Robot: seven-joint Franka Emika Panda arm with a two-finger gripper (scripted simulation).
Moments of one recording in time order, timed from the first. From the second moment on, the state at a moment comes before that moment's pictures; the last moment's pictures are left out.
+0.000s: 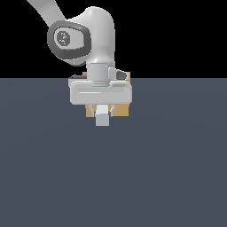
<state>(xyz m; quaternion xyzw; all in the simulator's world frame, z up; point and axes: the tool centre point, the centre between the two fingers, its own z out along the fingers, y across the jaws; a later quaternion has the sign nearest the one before) -0.039 0.076 0.073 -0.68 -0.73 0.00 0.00</state>
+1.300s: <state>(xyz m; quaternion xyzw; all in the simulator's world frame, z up) -0.041 0.115 0.074 -0.68 -0.73 0.00 0.00</state>
